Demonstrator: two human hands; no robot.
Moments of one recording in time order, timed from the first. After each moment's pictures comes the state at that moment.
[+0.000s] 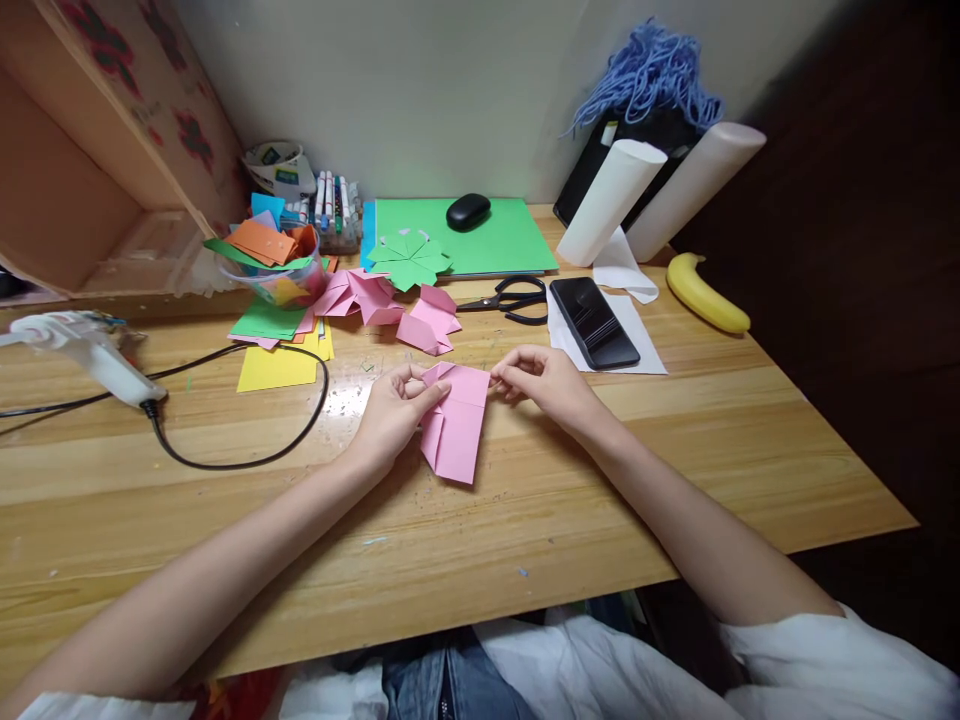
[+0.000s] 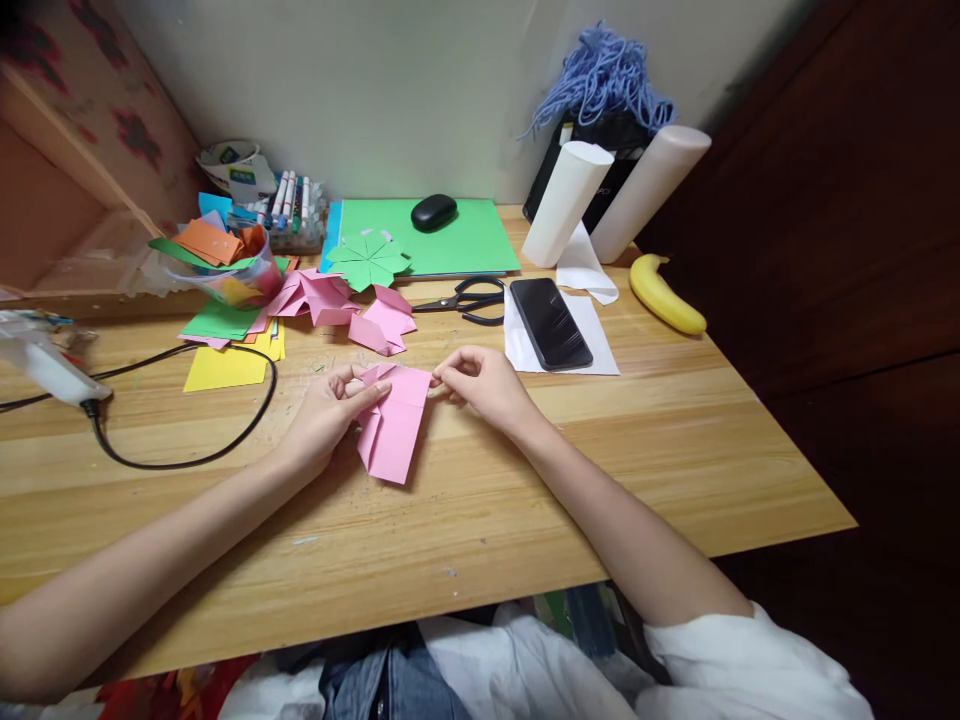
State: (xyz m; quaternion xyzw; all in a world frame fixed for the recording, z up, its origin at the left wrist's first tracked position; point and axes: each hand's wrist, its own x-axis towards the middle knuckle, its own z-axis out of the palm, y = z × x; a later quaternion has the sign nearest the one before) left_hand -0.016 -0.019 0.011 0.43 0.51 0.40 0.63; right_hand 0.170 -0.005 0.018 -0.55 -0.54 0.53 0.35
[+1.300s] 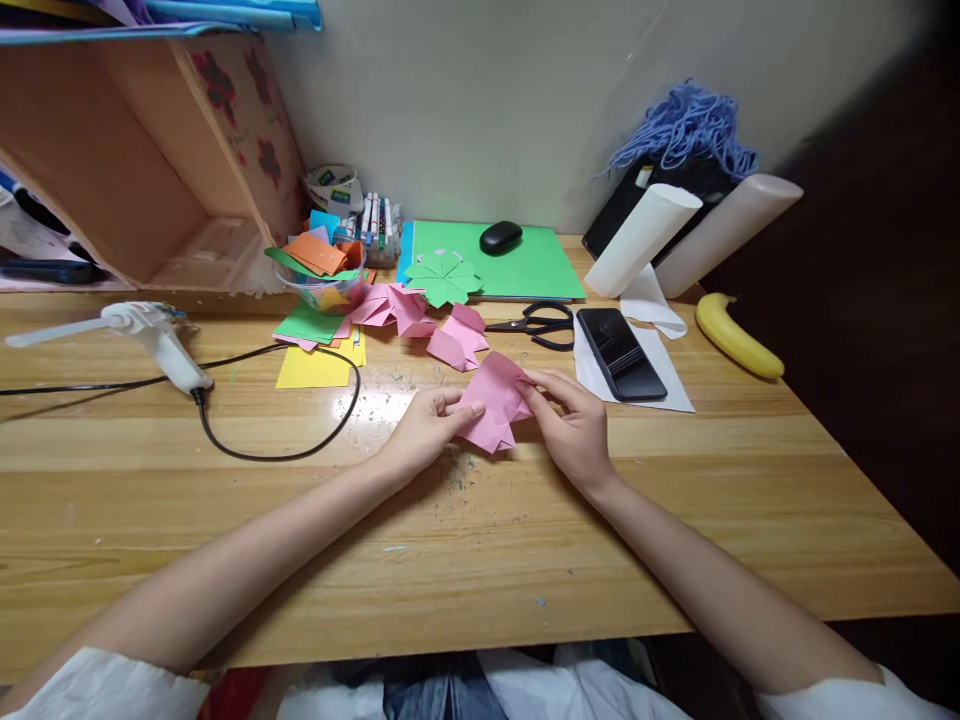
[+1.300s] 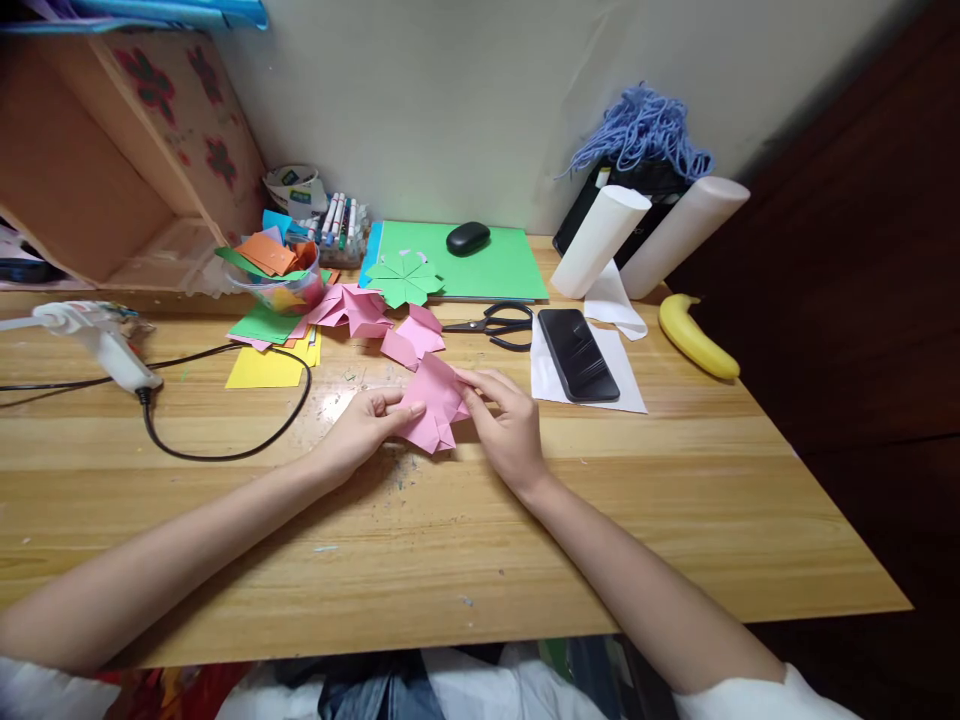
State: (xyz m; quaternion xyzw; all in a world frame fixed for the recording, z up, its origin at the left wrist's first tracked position) left_hand -0.019 -0.020 0.008 0.46 0.40 0.36 0.70; right_hand 0.154 -0.021 0.006 -0.49 -0.67 0.25 0.50
